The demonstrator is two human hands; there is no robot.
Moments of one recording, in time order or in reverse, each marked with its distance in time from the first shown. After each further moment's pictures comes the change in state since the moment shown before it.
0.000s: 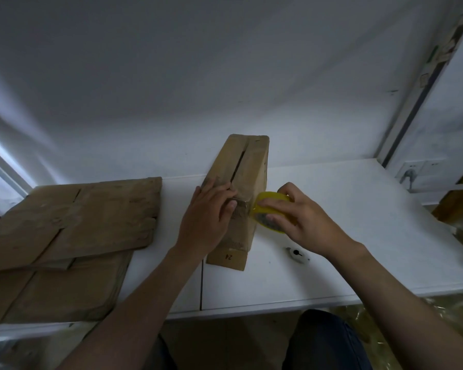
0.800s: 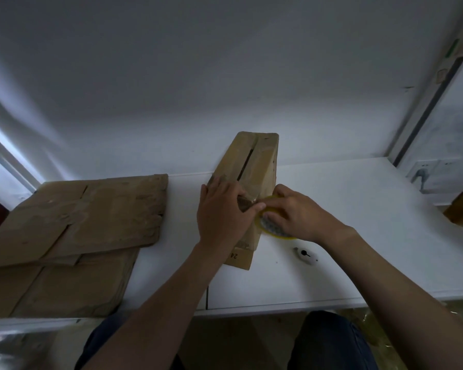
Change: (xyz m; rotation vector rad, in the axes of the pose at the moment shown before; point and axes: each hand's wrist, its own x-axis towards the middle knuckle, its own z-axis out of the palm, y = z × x) left_hand 0.011 0.028 0.010 0.128 0.148 -0.172; right_hand 0.035 0.006 0.015 -0.103 -0.243 0.080
